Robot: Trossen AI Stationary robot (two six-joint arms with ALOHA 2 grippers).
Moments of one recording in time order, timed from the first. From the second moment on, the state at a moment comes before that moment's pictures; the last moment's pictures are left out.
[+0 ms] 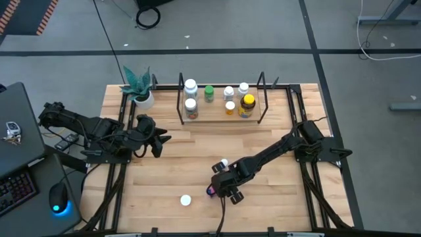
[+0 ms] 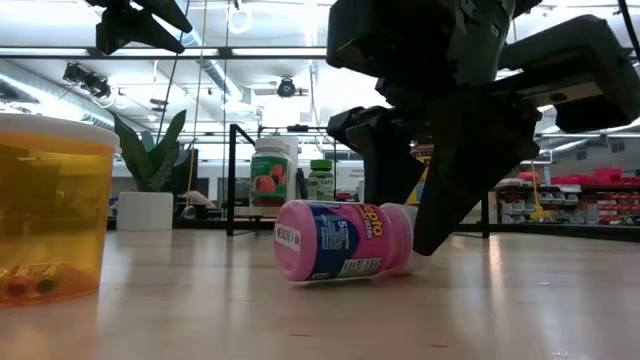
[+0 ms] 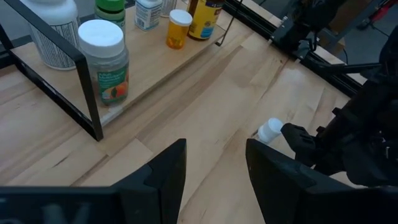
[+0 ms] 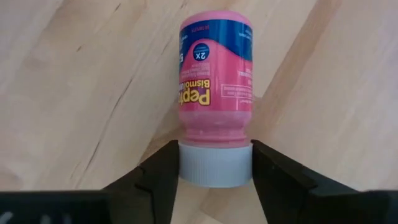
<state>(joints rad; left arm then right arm) -0.35 0.88 0.87 -0.68 -0.62 -0.85 0.39 2.03 1.35 -0.46 -0.02 -0.12</state>
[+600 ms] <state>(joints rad) -0.34 0.93 0.88 -0.52 -0.62 -0.85 0.24 1.83 1.44 -0.78 0.12 -0.13</state>
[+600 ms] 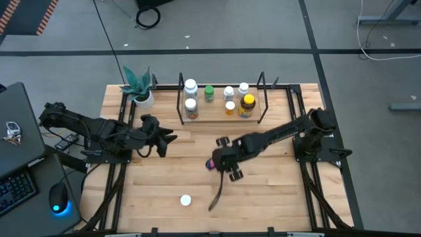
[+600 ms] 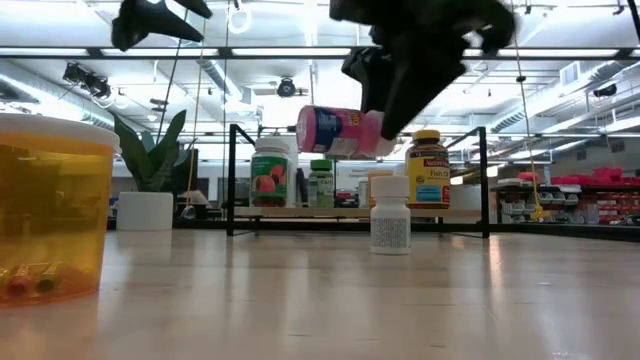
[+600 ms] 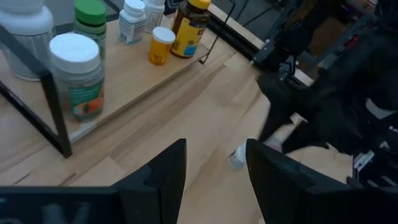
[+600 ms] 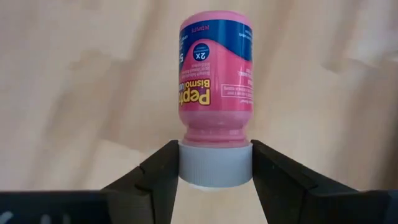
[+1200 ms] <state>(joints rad) -0.19 1.20 0.88 -0.16 -0.62 -0.85 0.01 1.62 1.44 -0.67 0.06 0.04</state>
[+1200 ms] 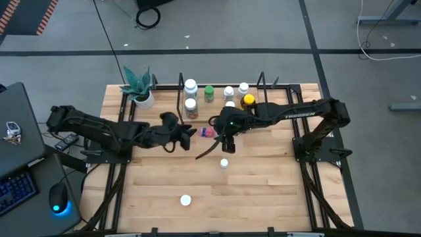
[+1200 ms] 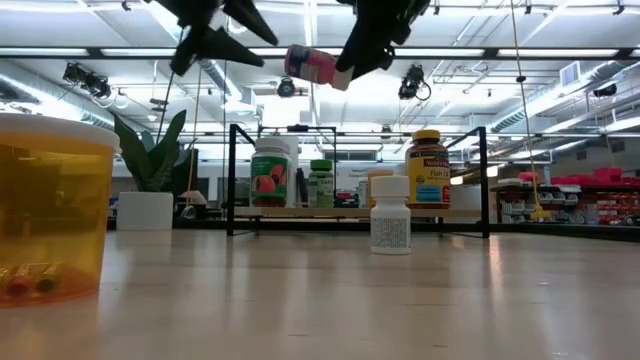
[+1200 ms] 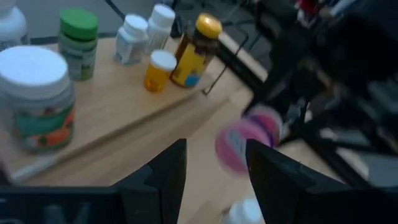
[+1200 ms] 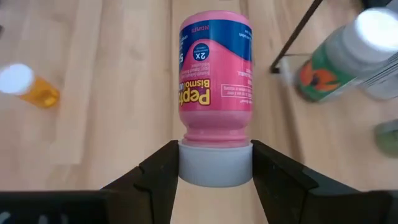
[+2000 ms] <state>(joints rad) -0.15 1.38 0.88 0.05 -0.57 -0.79 -0.01 1.65 1.55 -0.77 0.00 0.12</state>
